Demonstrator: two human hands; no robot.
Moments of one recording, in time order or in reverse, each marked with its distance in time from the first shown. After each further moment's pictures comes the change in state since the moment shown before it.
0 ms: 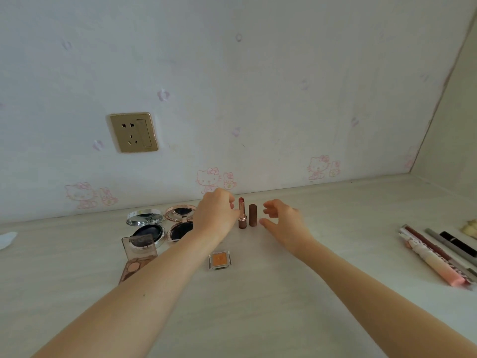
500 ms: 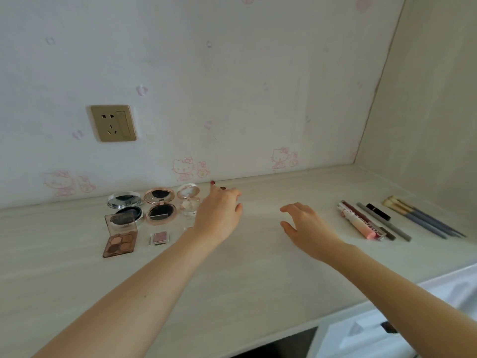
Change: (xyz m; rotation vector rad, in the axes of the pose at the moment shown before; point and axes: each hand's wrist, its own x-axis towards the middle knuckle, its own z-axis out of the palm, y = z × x) left_hand -0.077 0.049 0.011 0.051 0.005 0.340; right_hand -0.116 0.024 -0.097 -0.521 -0.008 -0.103
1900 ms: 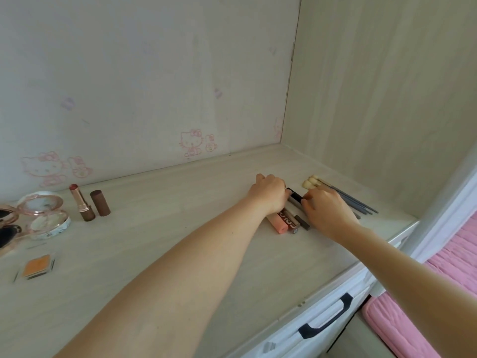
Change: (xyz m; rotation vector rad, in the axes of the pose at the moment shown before) left_hand 0.111 0.230 0.204 -0.061 -0.515 0.214; right_hand -0.024 0.230 -0.038 -0.174 0.084 0.429
